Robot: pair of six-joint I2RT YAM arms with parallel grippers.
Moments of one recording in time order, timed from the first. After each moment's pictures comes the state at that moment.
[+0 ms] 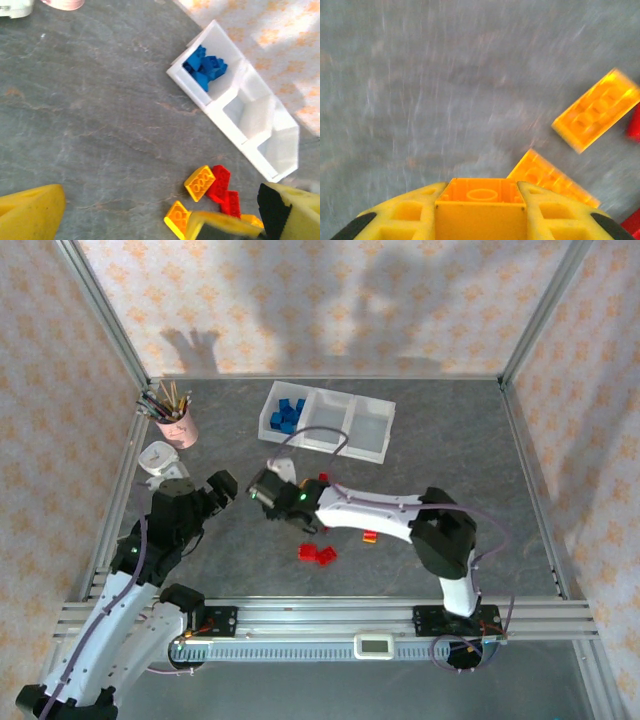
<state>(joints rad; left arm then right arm) -0.29 0.62 0.69 -0.66 -0.18 -0.87 1.10 1.92 1.52 -0.55 0.36 0.77</state>
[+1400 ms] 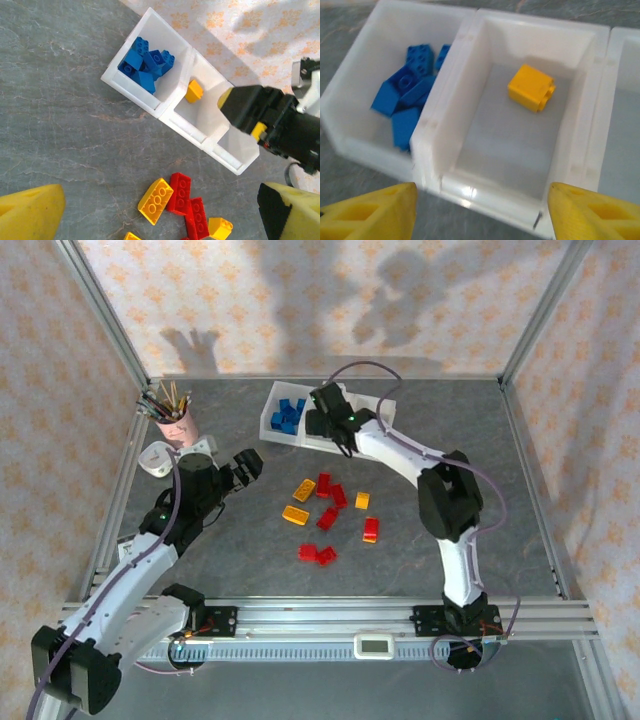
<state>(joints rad) -0.29 0.86 0.68 -0.29 -0.02 -0.78 0.65 2.02 1.69 -0.46 0.23 0.47</state>
